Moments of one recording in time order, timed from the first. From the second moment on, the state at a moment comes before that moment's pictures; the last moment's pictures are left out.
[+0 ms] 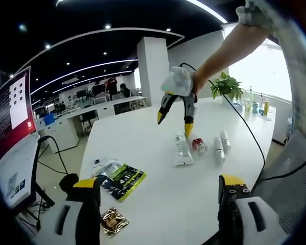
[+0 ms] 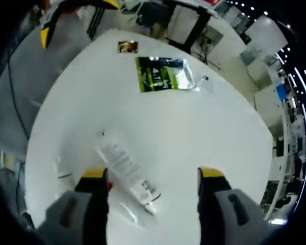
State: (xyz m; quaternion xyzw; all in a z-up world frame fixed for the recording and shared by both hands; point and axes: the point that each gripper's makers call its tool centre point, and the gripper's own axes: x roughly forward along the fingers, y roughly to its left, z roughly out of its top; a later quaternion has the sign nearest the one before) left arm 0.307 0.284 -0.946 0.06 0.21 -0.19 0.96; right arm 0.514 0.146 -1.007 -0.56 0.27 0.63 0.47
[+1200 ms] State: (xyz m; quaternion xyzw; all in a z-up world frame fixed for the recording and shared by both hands) left arm 0.306 0.289 -0.958 0.07 0.24 -0.19 0.95; right arm 0.503 0.120 -1.075 -0.60 0.29 0.67 0.32
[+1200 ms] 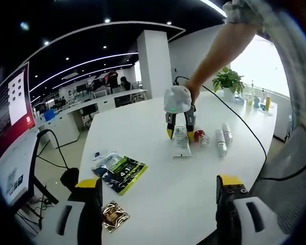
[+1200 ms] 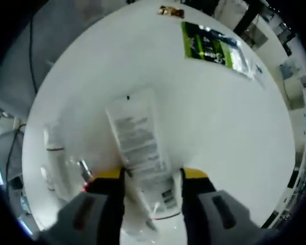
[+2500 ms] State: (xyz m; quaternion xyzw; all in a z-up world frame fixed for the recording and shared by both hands) left arm 0.305 0.293 -0.960 0.08 0.24 -0.18 0.95; right arm 0.515 0.152 -1.045 -0.54 0.30 0.66 0.43
